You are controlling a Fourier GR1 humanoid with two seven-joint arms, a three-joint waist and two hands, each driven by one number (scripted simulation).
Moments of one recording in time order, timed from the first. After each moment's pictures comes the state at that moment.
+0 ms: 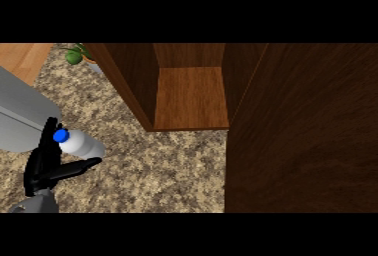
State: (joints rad) left arm -0.11 0.18 0.33 -1.08 0.11 -0.02 -0.26; right arm 0.71 -0.14 -0.14 -2.40 -0.40 0.44 -0.04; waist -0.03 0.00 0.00
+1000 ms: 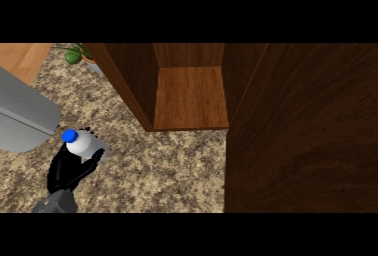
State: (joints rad) left arm -0.28 0.18 0.42 -0.57 0.20 -0.27 -0.65; right arm 0.82 -0.19 -0.17 -2.39 -0.45 0.48 -0.14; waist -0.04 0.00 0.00
